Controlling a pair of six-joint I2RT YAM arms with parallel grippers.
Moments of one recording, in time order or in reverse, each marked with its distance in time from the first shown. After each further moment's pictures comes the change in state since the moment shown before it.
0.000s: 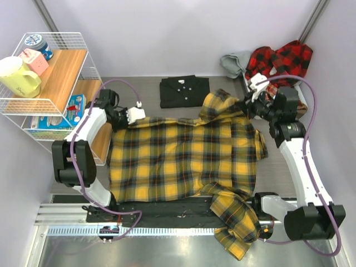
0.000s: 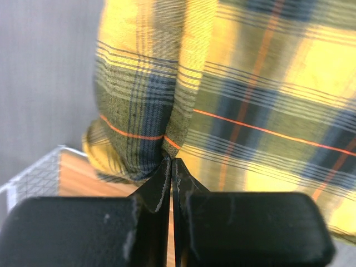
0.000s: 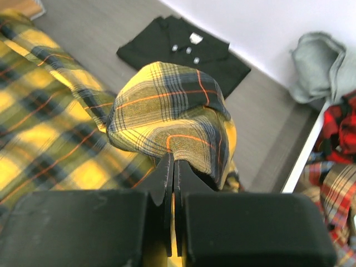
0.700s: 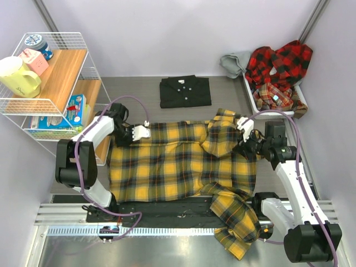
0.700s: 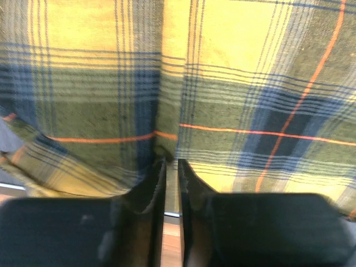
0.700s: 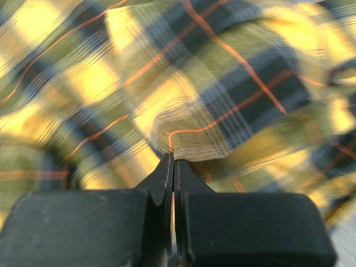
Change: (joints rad) left arm -0.086 -0.018 -0.191 -0.049 -0.117 0.056; right arm 0.000 -0.228 -0.375 -0.339 -0.032 -0.217
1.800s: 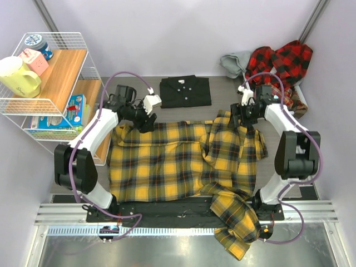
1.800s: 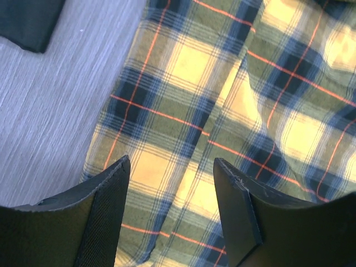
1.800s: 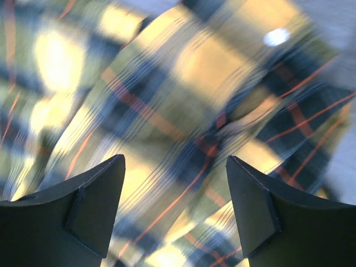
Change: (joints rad) left arm -0.129 -0.043 0.217 0.156 0.323 -0.618; right arm -0.051 0.798 0.520 -0.033 0.155 0.288
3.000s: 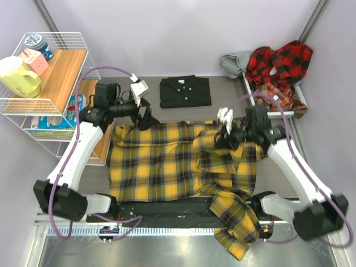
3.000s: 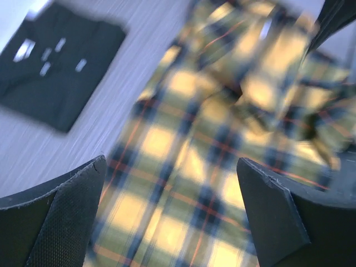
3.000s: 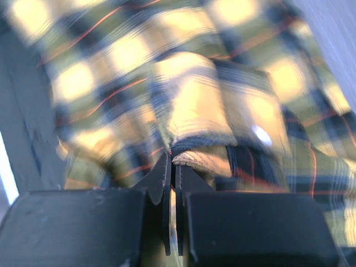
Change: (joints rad) left arm 0.008 -0.269 0.016 0.117 0.190 -0.286; right arm 0.277 -0.521 -0.224 -0.075 -0.262 -0.293
